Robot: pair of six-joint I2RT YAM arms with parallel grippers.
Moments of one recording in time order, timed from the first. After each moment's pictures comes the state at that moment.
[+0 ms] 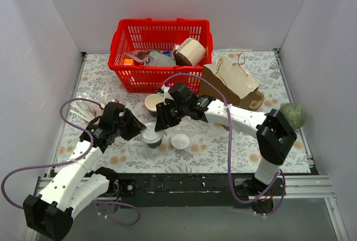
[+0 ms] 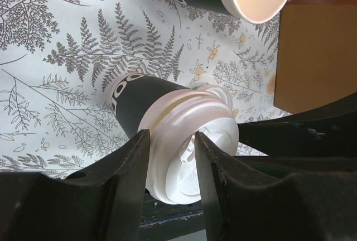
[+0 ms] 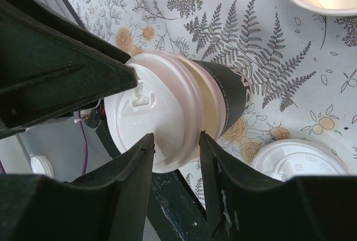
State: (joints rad) left arm -0.40 0.83 0.73 -0.71 0.04 -1.01; right arm 0.95 1.73 1.31 -0.33 -0.42 0.53
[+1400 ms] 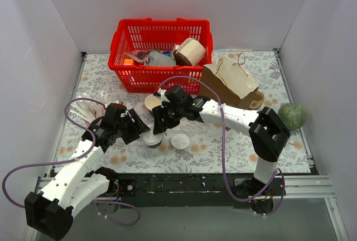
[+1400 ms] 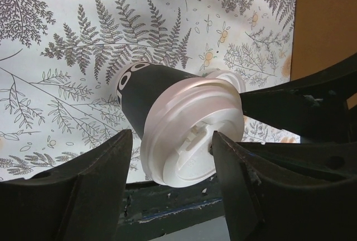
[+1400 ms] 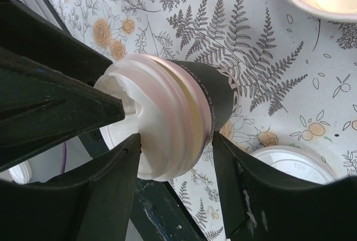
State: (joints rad) left arm -0.40 0.85 0.69 -0.70 0.10 -0.95; right arm 0.97 1.79 1.33 -0.35 -0.39 0.46
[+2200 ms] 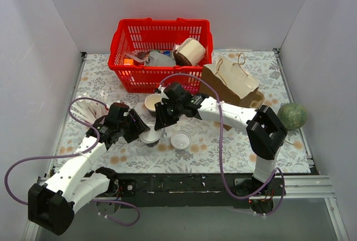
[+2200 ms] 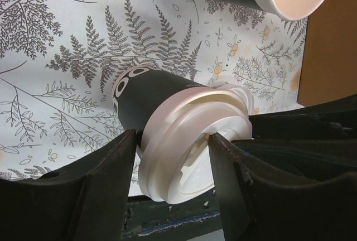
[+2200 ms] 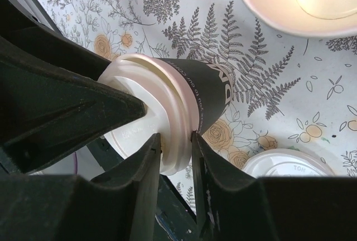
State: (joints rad) left arm -0.40 0.91 0.67 -0.64 0.06 -0.96; right arm 0.96 1.82 1.39 -0.38 -0.38 0.52
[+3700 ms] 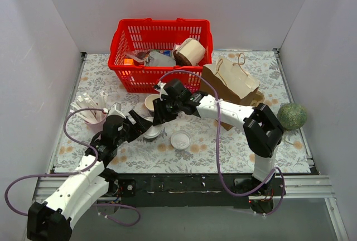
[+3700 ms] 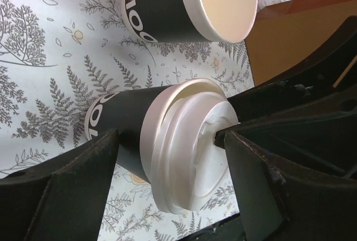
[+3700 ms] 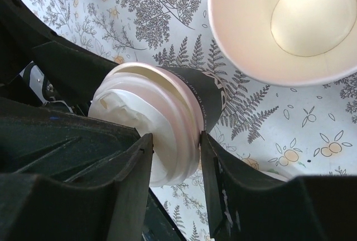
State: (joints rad) left arm -0.39 0.70 0.39 -0.22 0.07 -0.93; right arm 0.93 1.86 1.42 -0.33 -0.36 0.49
